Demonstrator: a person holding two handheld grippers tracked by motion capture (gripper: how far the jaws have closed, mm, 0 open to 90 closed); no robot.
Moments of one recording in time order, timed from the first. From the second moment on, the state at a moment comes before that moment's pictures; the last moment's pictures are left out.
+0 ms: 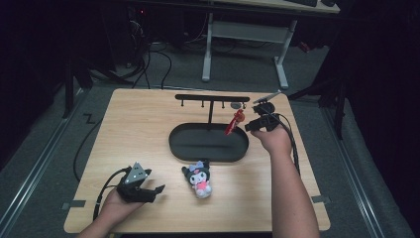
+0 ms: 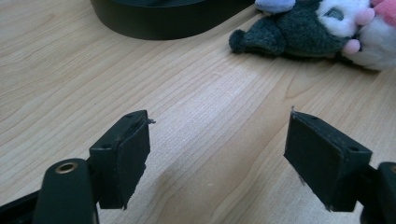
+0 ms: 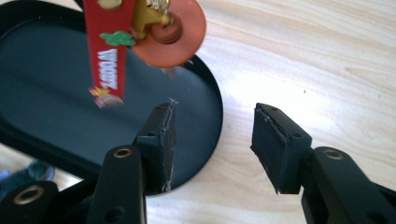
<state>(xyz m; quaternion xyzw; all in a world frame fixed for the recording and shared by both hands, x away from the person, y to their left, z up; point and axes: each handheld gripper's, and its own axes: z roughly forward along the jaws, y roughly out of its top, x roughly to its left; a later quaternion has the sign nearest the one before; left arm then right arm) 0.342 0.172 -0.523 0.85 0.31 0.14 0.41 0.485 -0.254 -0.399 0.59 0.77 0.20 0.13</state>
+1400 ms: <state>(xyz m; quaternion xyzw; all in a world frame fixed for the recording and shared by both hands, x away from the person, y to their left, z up) 0.372 0.083 -0.513 0.84 0.33 0.14 0.41 0.263 -0.263 -0.507 0.50 0.74 0.40 0.20</state>
